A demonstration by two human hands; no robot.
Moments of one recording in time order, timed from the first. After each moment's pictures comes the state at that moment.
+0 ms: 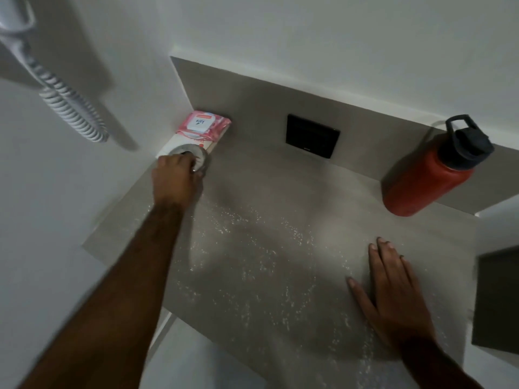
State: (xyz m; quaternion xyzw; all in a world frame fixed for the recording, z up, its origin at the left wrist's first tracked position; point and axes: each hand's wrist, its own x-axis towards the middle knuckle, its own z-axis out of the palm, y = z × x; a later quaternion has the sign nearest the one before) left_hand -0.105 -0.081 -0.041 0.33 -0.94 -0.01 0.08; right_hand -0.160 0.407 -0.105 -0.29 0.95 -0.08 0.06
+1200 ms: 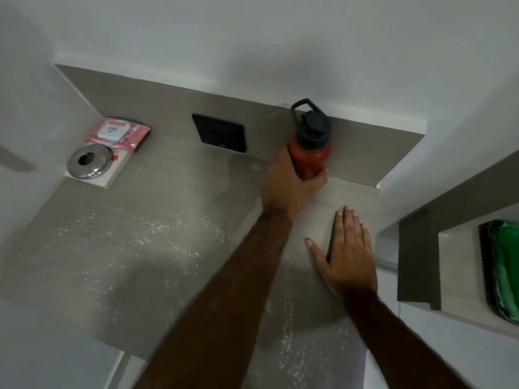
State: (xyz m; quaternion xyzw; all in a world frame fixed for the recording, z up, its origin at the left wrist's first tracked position) left_hand -0.269 0.278 -0.015 0.23 -0.83 -0.50 0.12; right_hand -0.213 0.452 -0.102 -0.16 0.98 -0.11 0.06
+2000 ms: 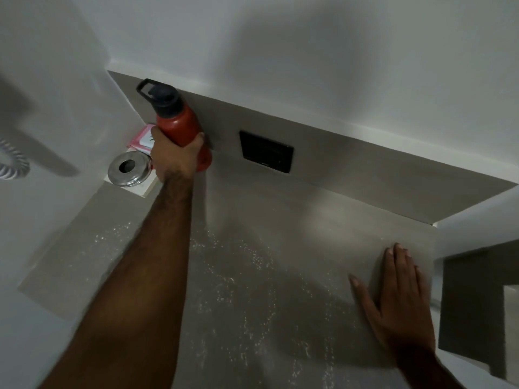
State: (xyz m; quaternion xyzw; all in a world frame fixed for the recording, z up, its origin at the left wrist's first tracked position) left_hand -0.252 -0.021 -0.011 0.47 -0.74 -0.39 0.28; right_hand -0.217 0.455 -0.105 -0.16 0.98 -0.12 0.09
